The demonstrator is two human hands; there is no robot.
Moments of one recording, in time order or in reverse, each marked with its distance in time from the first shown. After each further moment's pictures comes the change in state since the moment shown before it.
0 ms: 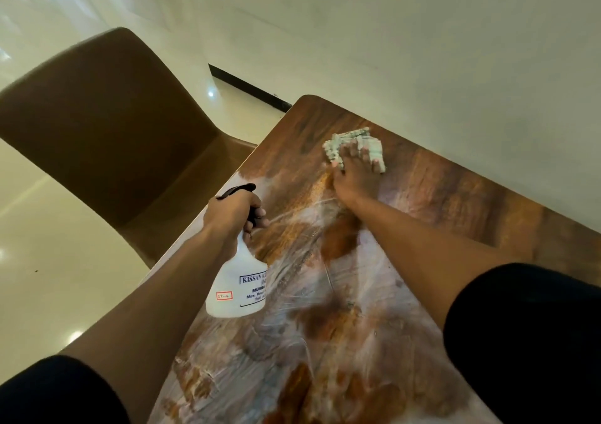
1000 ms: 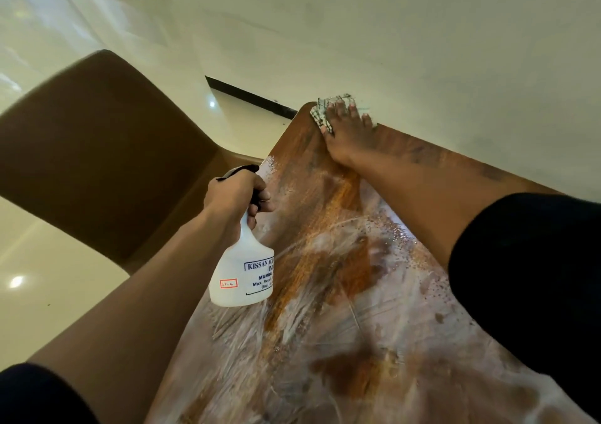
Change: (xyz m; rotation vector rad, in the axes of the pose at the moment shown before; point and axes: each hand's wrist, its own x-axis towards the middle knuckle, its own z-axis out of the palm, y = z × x) left_hand 0.059 0.060 0.014 0.056 0.043 0.036; right_hand 0.130 -0.032 -0.014 -0.094 -0.039 -0.141
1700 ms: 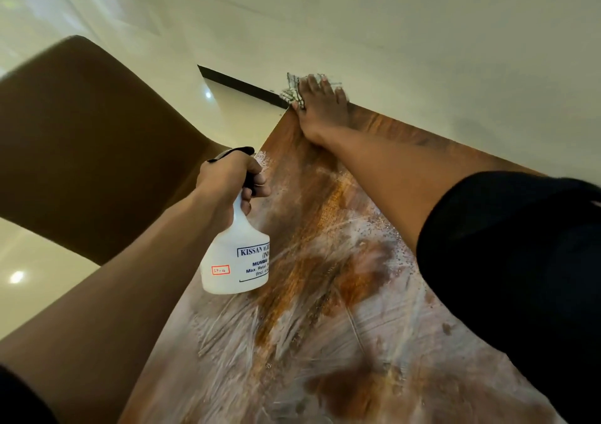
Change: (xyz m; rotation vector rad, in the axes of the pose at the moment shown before) left_hand 0.030 0.015 0.016 0.024 -0.017 0.005; right_hand 0.048 -0.037 0.006 0.025 0.058 -0.030
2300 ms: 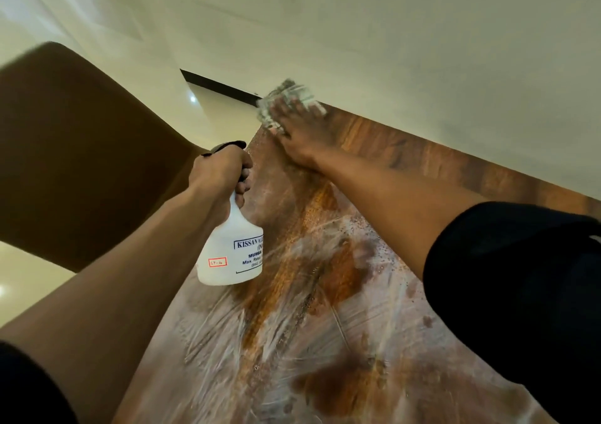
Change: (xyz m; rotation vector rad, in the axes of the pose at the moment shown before) left_hand 0.007 0.008 0.018 0.005 0.009 0.024; right_hand -0.040 0.006 0.004 -0.029 -0.041 -0.209
